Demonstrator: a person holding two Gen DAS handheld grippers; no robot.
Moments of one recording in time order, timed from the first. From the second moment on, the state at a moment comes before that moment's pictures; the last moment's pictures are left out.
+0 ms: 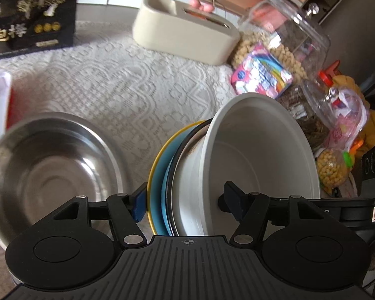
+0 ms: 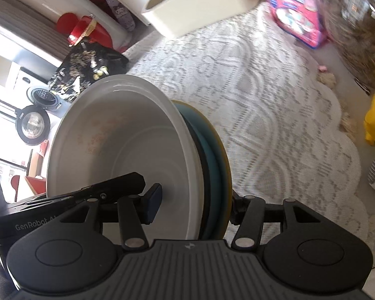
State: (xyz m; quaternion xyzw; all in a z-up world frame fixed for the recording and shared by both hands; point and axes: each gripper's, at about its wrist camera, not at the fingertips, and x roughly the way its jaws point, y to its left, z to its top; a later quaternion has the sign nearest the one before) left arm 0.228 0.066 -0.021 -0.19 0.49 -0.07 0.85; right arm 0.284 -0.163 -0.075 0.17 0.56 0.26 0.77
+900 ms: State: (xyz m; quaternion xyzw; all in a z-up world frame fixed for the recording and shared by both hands) left arm 0.193 0.237 -0.058 -0.22 0.49 -0.07 0.84; right arm 0.270 0.030 -0.076 0.06 0.61 0.30 0.74
